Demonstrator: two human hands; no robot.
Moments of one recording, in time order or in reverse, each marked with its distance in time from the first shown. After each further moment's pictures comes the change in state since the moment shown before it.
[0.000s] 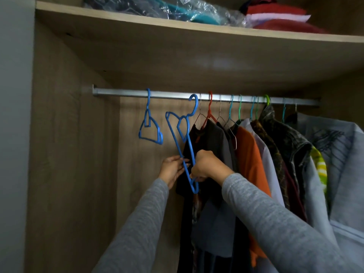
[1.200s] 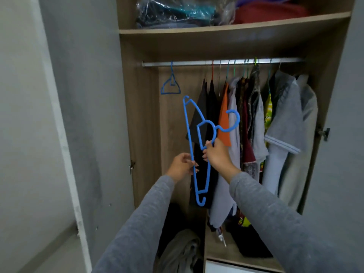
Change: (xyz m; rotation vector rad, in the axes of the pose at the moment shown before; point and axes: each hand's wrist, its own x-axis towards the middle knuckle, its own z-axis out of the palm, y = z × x) left_hand -0.446 -0.005 0.088 0.575 0.135 -0.168; right_hand -0.353 0.120 -0.031 0.680 0.008 -0.093
